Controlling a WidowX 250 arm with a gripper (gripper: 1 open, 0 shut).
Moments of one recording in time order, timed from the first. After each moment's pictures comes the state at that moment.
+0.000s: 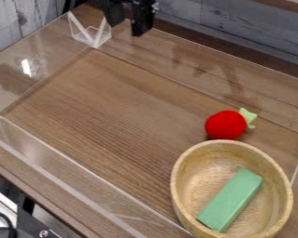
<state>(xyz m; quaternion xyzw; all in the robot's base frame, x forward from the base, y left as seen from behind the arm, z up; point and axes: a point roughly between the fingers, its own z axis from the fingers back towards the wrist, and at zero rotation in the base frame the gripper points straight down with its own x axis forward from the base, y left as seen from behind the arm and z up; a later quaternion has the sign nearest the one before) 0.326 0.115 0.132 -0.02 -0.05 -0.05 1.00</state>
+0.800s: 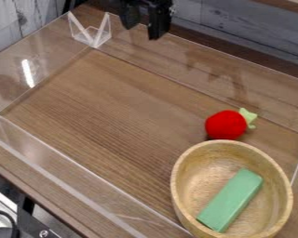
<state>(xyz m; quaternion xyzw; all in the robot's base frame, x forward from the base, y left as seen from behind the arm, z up) 0.328 0.079 0.139 -0.03 -0.08 -0.06 0.99</state>
